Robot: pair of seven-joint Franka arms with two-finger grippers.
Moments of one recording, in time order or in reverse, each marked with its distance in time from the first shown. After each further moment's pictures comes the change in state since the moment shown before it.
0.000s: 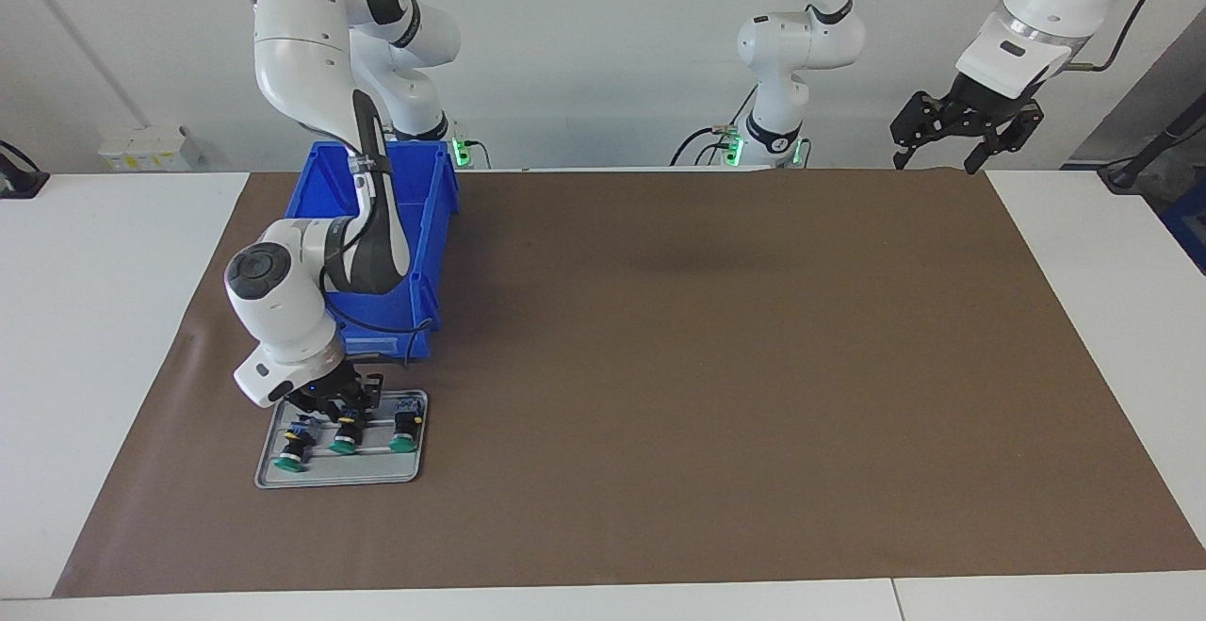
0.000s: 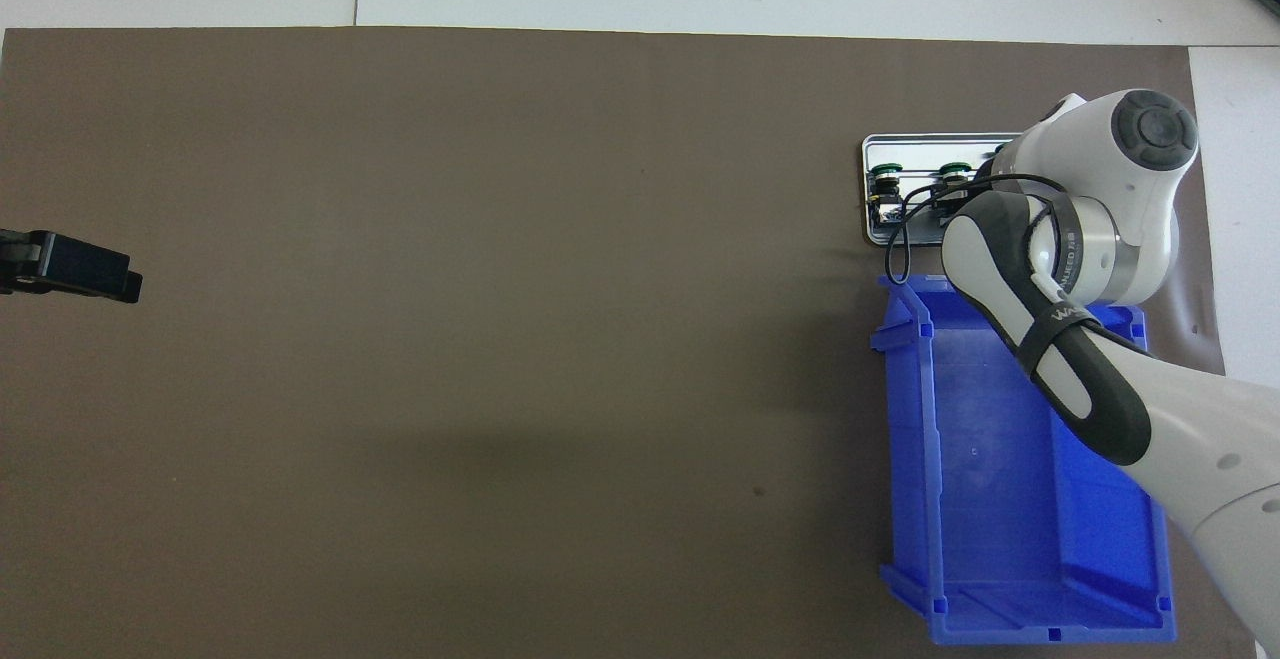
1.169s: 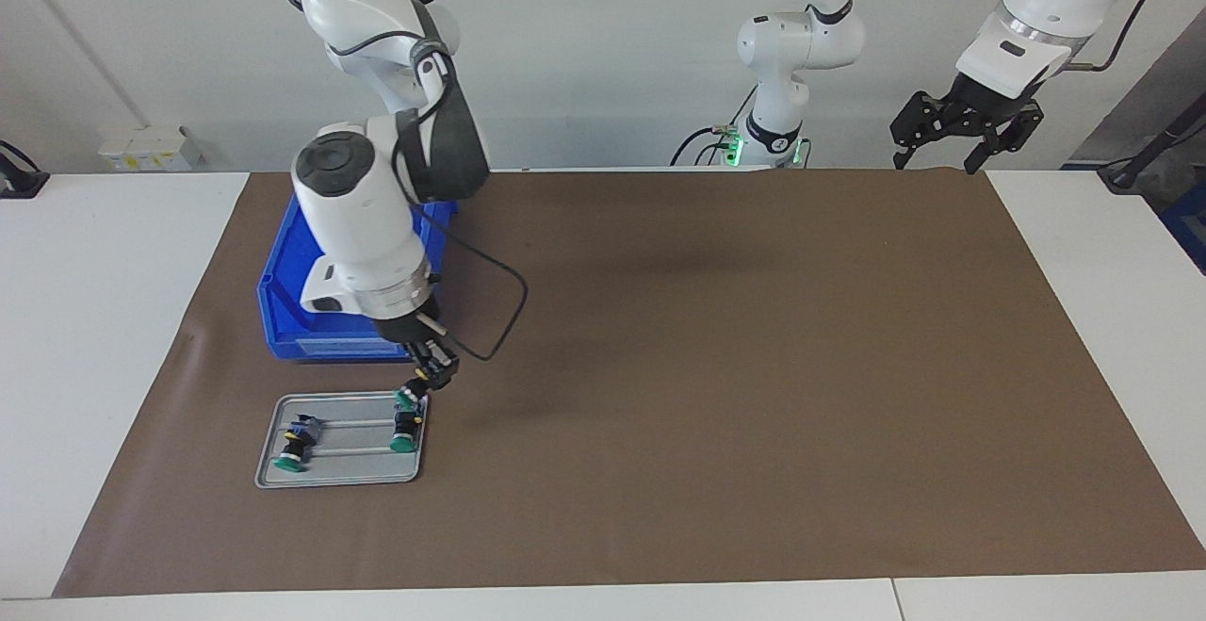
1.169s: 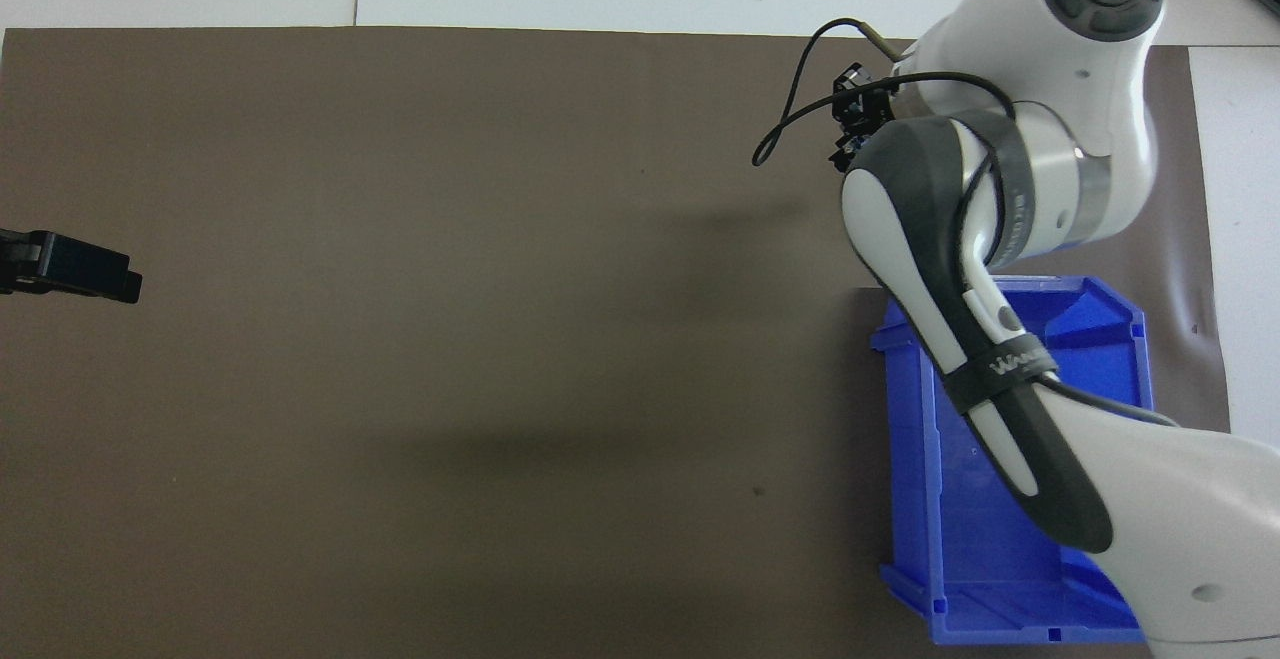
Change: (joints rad) left arm 0.000 0.000 0.000 0.000 0.000 0.000 0.000; right arm 0.279 -0.040 0.004 0.384 0.010 -0.416 1.250
